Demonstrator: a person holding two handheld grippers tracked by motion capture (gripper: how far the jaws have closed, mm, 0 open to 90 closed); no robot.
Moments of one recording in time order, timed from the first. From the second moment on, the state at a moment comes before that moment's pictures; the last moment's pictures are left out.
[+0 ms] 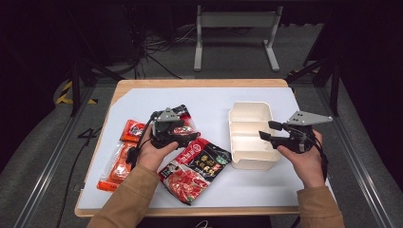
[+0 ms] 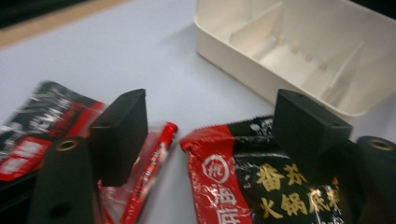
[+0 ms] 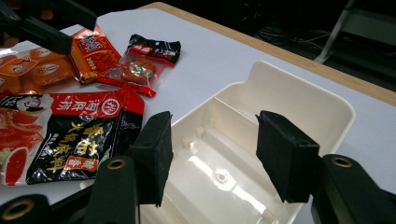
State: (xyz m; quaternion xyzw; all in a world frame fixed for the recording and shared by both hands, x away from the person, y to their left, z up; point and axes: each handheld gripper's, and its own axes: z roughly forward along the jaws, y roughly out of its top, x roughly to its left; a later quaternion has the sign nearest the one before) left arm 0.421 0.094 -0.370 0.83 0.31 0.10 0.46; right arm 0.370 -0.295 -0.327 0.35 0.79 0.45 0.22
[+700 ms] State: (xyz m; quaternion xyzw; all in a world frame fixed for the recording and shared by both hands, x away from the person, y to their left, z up) left arm 0.437 0.076 -0.415 0.86 0.34 0.05 0.38; right arm 0.372 -0.286 -0.332 0.34 0.80 0.44 0.21
